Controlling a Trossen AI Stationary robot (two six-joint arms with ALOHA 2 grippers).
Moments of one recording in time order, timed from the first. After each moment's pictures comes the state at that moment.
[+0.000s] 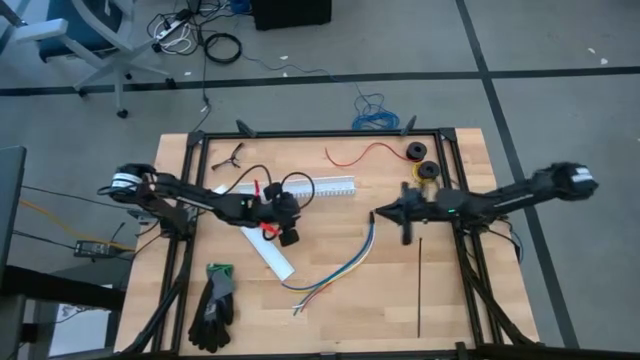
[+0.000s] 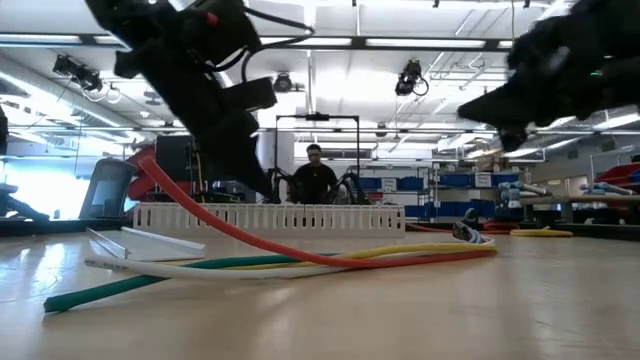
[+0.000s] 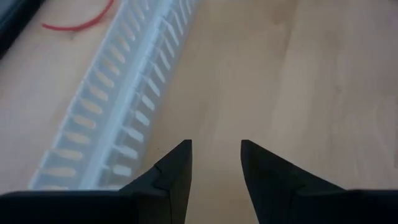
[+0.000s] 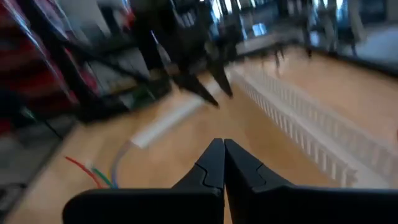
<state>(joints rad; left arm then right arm) -0.05 1.53 0.74 -0.07 -0.39 -0.20 0.09 0.92 0.14 0.65 0.16 0.28</state>
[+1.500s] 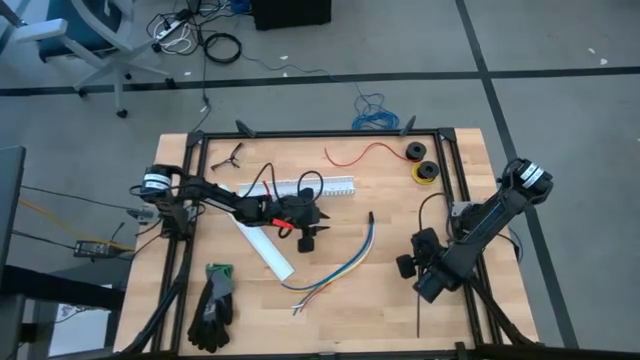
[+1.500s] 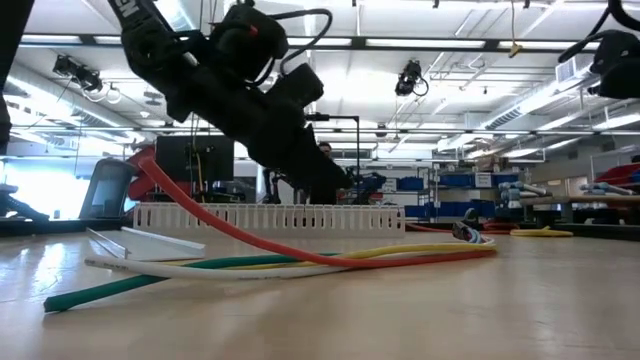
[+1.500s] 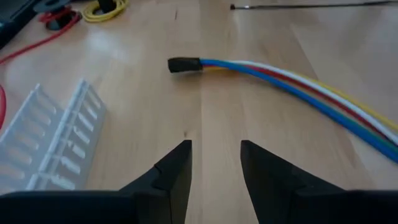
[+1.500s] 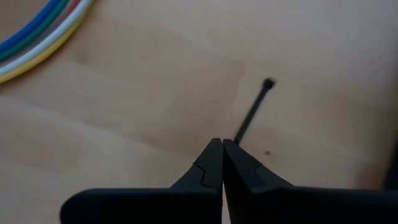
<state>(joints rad) -0.01 1.78 0.80 0.48 -0.07 0.08 0.79 1.50 0.87 -1.14 0.33 2.09</state>
